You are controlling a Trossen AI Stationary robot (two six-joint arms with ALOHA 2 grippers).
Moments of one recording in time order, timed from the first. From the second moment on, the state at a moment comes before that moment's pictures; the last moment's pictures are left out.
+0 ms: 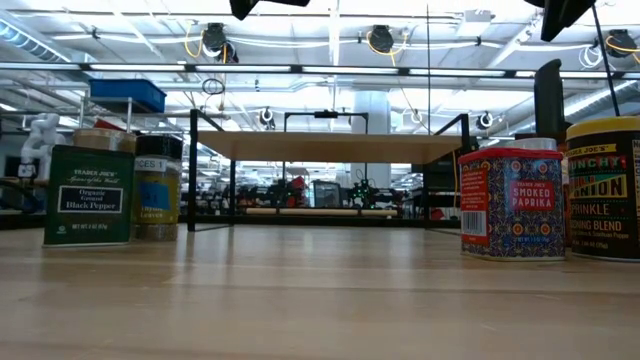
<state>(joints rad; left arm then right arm) -0.22 1.36 1.20 -0.38 -0.29 -0.19 0.42 1.15 1.32 -1.43 0.31 0.53</state>
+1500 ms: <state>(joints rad) -0.22 1.36 1.18 -0.37 -0.33 -0.22 0.41 0.90 1.31 -1.57 0.38 0.56</state>
